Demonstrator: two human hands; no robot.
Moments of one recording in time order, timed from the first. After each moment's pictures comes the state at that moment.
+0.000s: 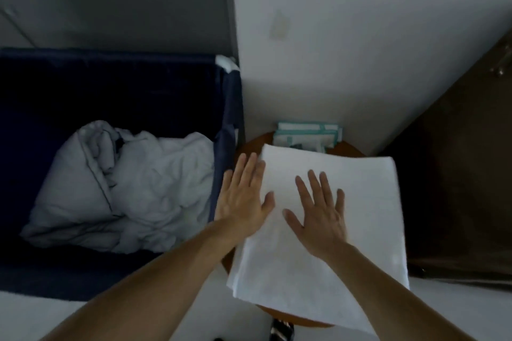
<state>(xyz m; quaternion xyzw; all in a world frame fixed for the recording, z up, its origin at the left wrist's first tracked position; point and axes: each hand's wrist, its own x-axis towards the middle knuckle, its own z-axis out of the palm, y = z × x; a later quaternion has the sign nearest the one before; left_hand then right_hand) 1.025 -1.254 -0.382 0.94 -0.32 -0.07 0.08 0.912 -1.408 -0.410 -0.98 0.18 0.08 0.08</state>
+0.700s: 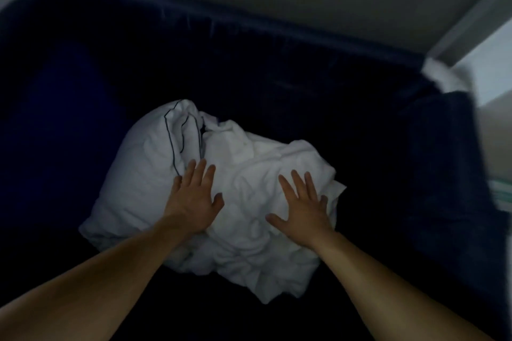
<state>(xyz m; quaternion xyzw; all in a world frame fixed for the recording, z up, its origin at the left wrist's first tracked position) 1.349 -0.894 -0.535 0.97 -0.15 -0.21 0.04 1.267 -1.143 -0.554 -0.95 0.07 0.25 0.20</state>
